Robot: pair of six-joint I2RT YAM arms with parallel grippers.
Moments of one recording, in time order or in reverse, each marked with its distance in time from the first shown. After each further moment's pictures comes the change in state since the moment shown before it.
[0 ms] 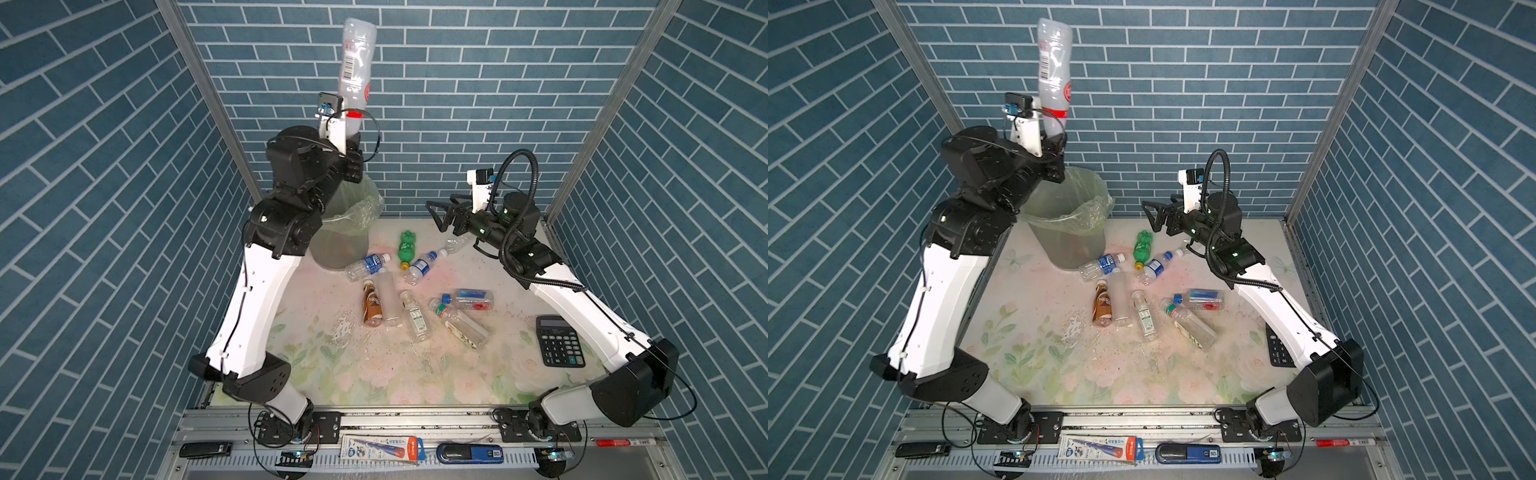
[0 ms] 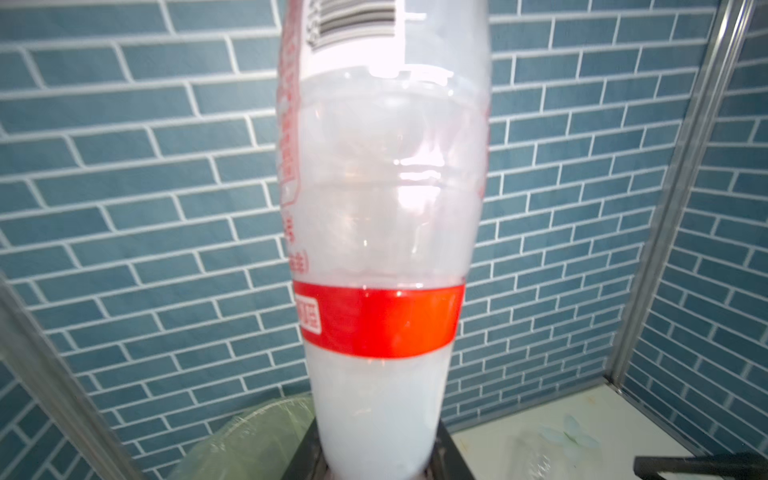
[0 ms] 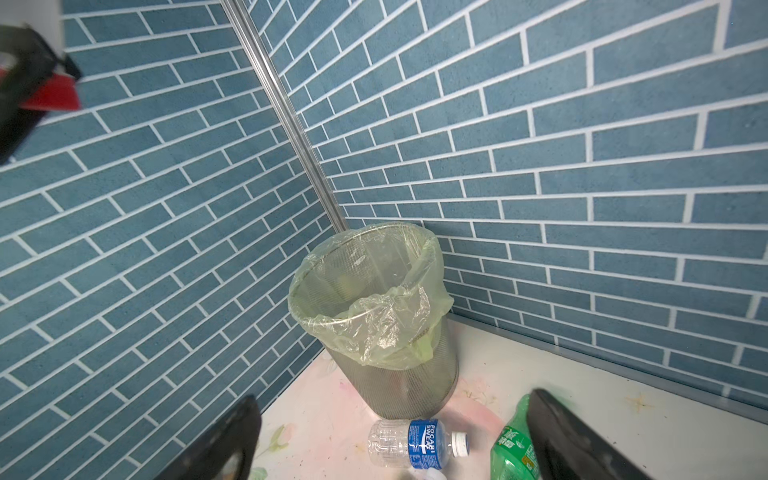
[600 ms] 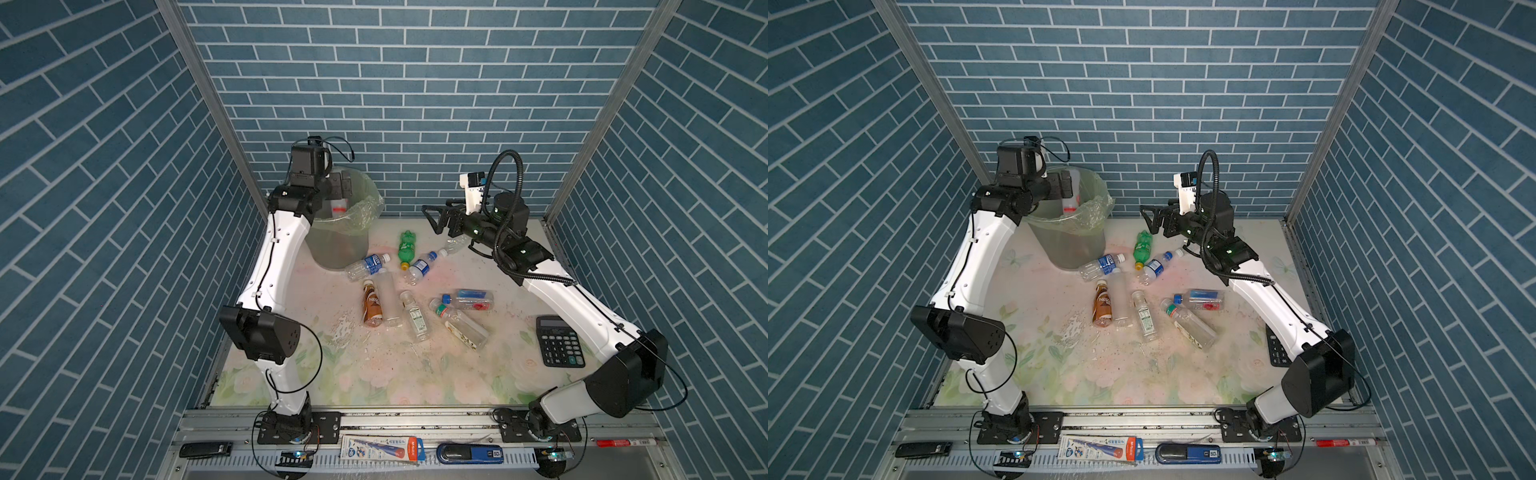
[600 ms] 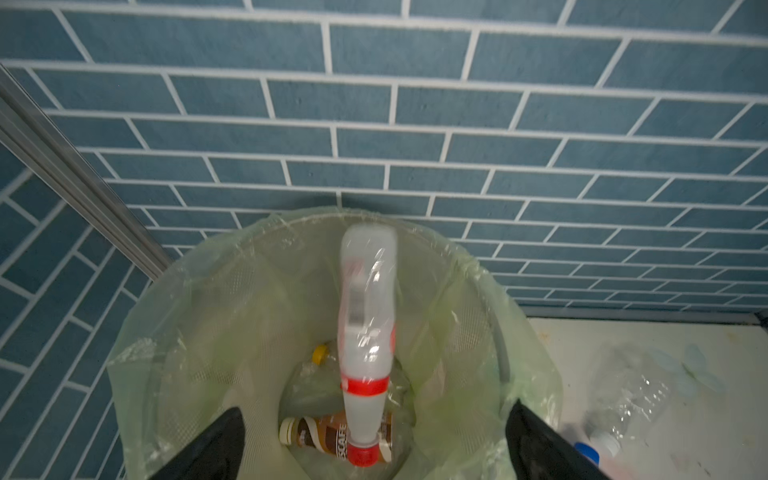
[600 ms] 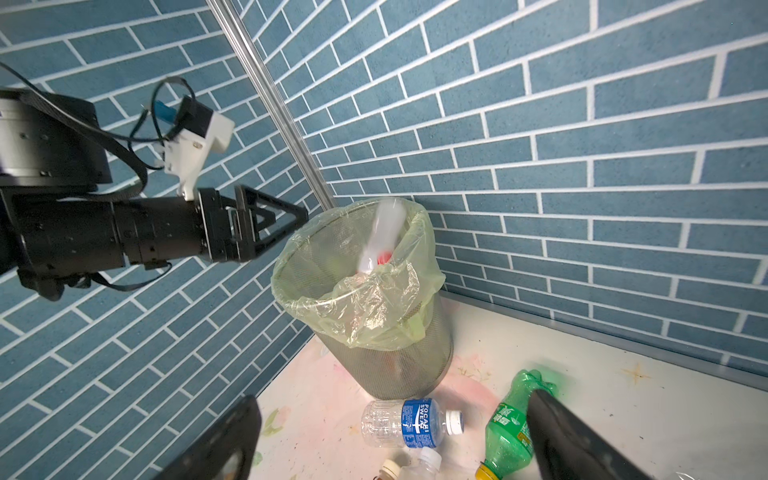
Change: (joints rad) left arm 0.262 0.233 -0.144 -0.185 0.093 -0.251; right arm 0.002 0.048 0.015 -0.034 0.007 0.001
